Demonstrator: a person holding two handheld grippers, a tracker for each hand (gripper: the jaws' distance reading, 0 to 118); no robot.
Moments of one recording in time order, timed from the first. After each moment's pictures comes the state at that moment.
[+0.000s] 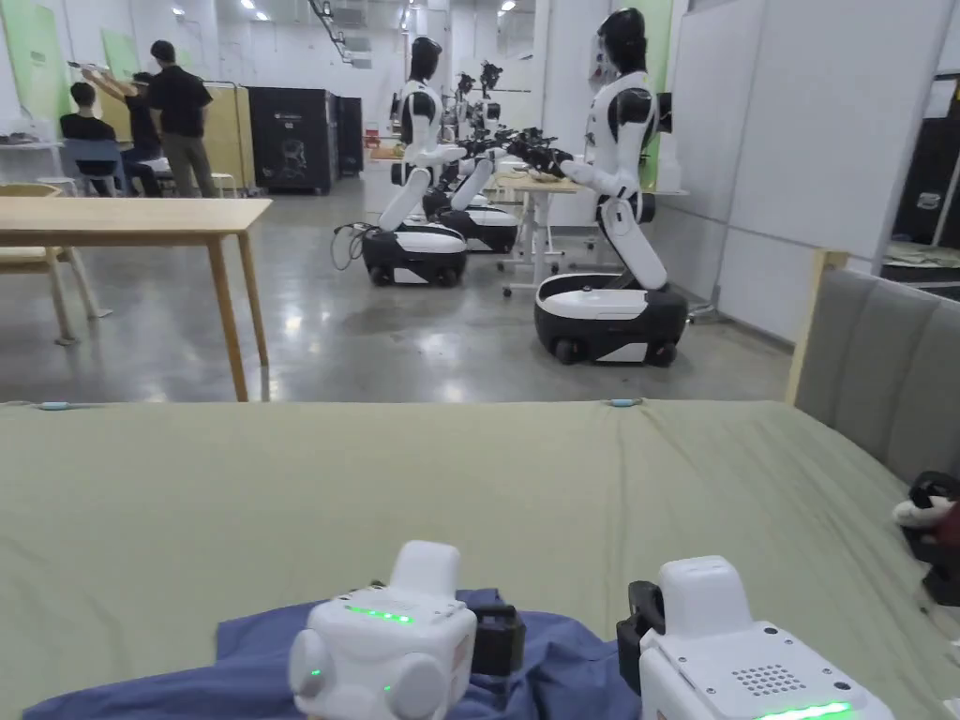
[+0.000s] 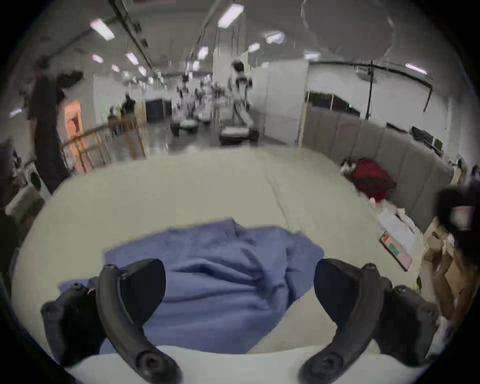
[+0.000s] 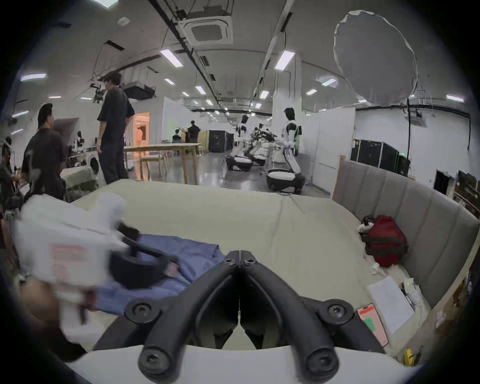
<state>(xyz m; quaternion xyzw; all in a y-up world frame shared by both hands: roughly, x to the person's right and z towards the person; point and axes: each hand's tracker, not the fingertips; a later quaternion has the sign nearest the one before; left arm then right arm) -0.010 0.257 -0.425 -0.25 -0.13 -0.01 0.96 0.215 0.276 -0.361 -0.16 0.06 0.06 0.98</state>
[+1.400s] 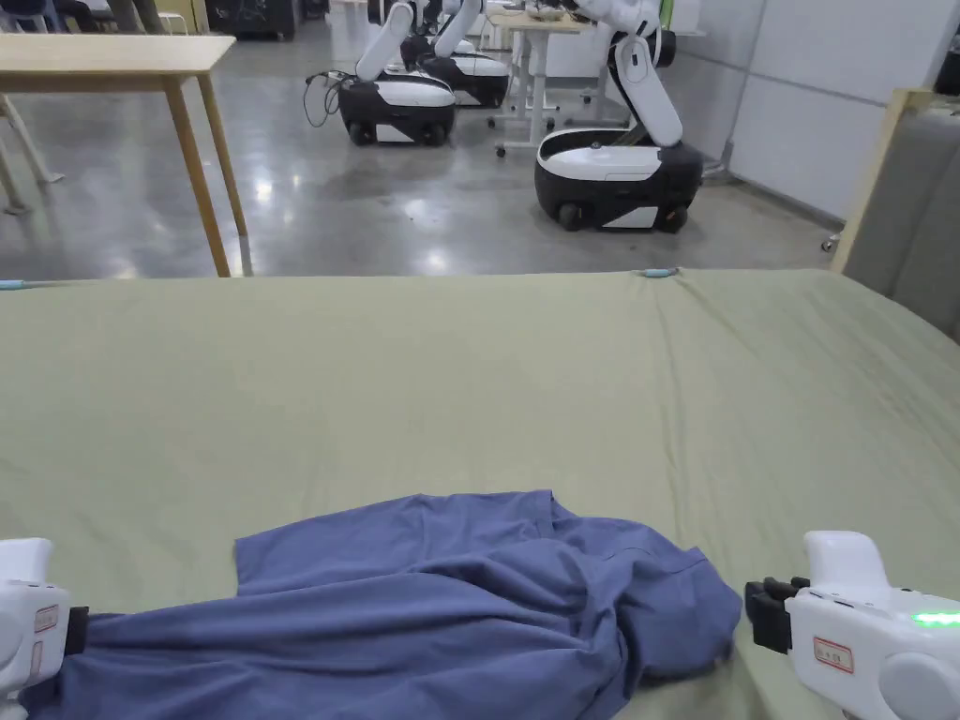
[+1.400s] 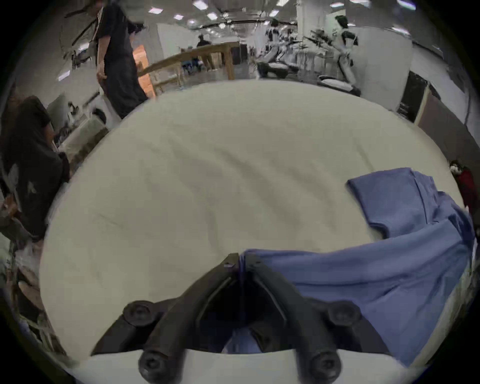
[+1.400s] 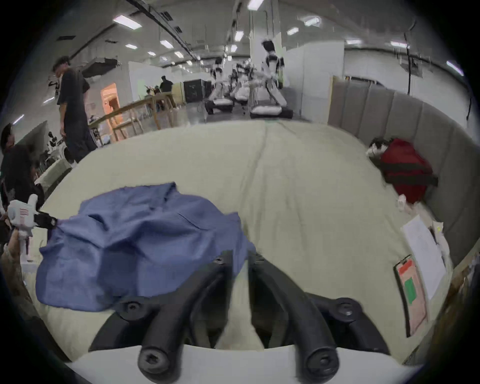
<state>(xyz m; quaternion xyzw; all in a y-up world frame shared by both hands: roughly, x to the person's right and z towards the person) -0.313 0.162 -0.543 -0.44 0.09 -0.03 0.89 0.274 0.147 -0.505 -0.38 0.00 -0.01 0.92</state>
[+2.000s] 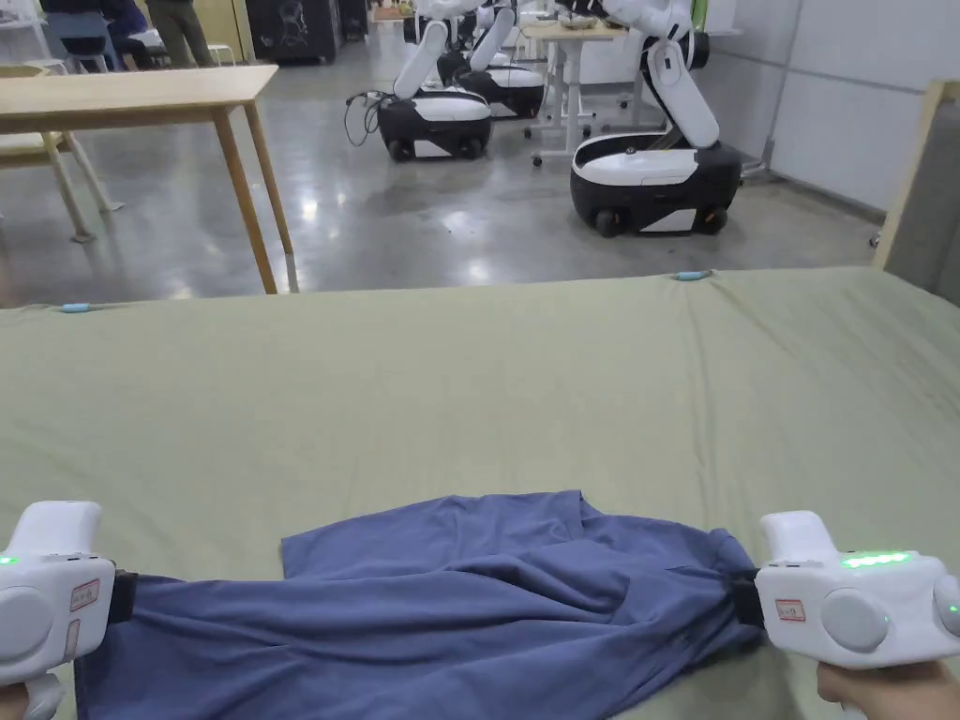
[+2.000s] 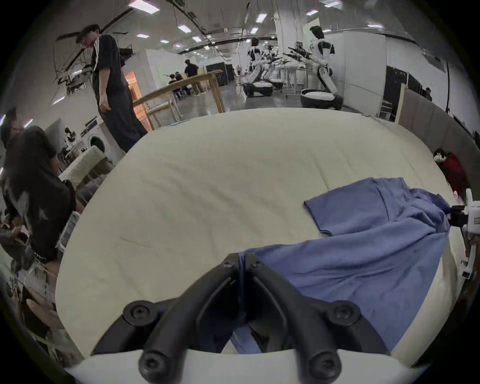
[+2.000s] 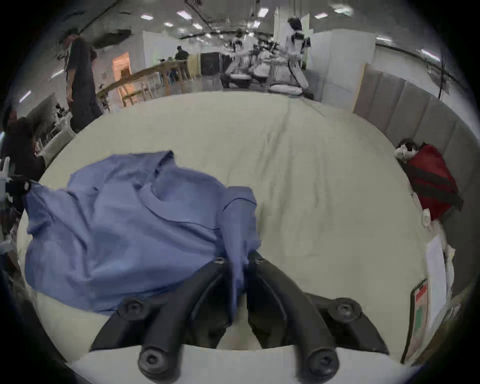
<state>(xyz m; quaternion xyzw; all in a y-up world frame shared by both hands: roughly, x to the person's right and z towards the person) -0.298 0.217 -0.502 -0.40 0.07 -0.05 0.91 0.270 0.140 -0.540 -0.41 0.05 0.02 0.91</state>
